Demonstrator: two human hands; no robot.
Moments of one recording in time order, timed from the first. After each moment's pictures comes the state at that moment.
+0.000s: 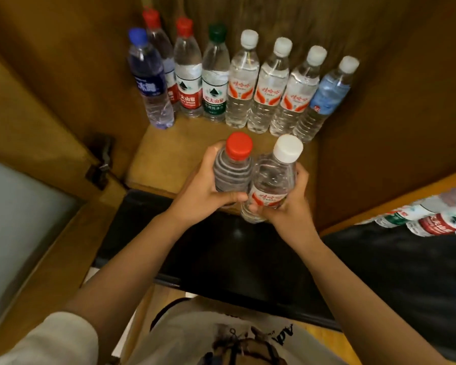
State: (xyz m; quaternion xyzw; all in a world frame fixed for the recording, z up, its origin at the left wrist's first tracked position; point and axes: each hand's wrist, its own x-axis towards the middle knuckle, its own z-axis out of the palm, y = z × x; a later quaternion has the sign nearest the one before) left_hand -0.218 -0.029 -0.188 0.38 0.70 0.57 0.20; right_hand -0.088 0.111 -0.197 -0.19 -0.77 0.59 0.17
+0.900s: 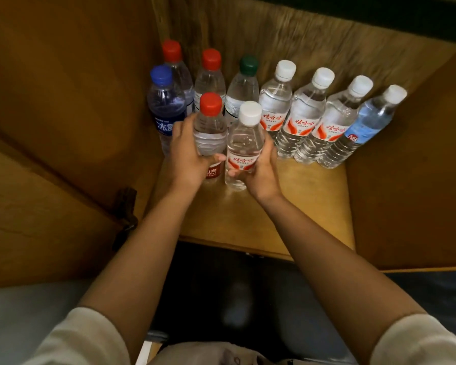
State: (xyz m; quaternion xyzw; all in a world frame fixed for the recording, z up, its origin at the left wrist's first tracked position) left_hand -0.379 -0.010 -0.182 0.21 0.85 0.48 0.04; right_hand -0.287 0.097 -0.207 -0.30 -0.80 0.49 0.17
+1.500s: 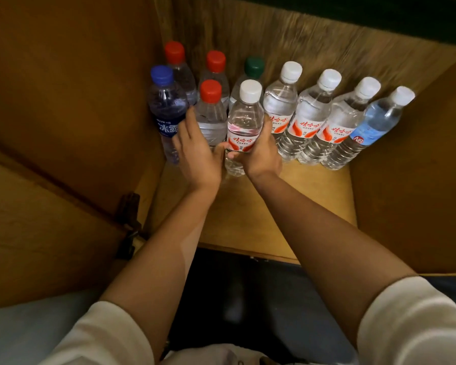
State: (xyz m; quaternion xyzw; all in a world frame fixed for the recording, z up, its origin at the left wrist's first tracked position) left_hand -0.375 0.012 -0.190 0.13 0.90 0.42 -0.04; right_hand -0.328 0.104 -0.191 -0.39 -0.84 0.35 0.14
